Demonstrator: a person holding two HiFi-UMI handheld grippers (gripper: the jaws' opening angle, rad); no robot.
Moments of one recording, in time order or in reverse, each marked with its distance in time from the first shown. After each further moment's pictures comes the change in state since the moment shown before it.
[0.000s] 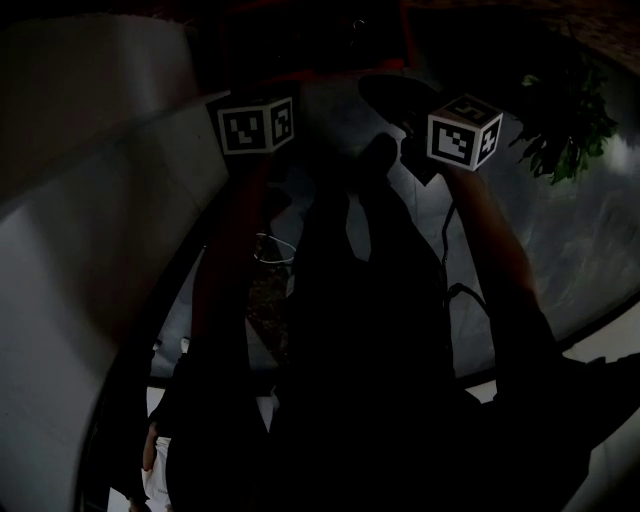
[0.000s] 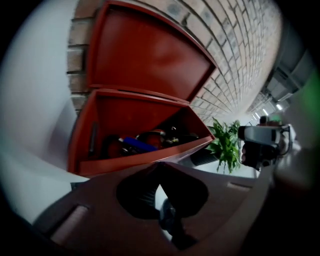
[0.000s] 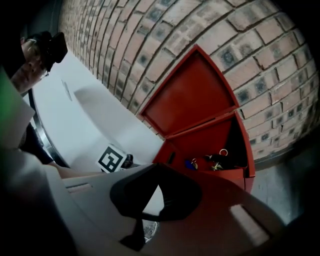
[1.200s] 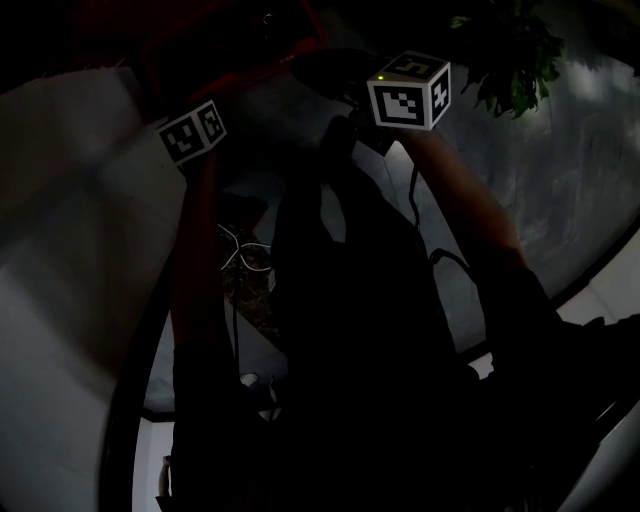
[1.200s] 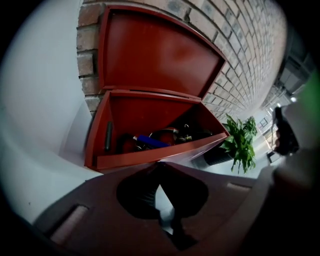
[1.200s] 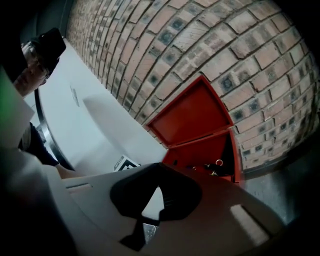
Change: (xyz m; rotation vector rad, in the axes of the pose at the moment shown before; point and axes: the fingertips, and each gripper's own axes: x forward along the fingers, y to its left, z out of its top) left arm 0.000 0.018 -0.007 0.003 0.006 0.158; right arm -0.051 0.024 0.021 -0.029 -0.084 -0.010
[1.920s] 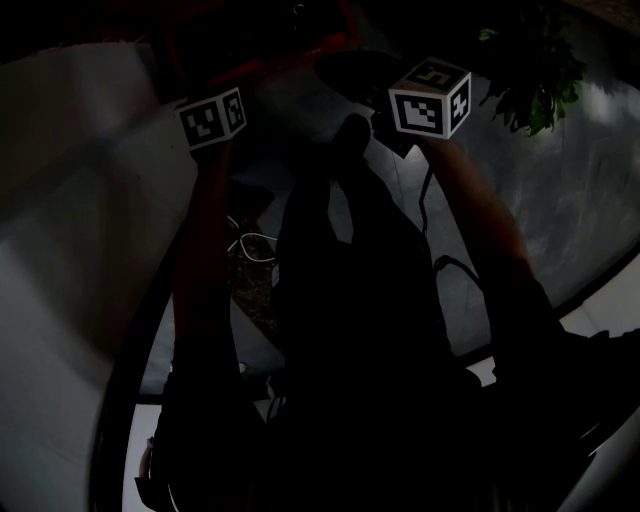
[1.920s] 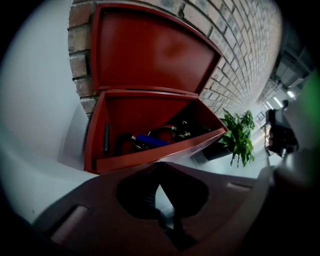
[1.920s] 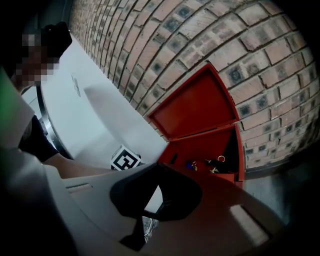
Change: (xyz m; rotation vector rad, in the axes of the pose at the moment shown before) left arm -0.001 0.003 -0.001 0.053 0.025 -0.009; right arm 0.017 -0.003 -0.018 -0.057 0.074 0.019
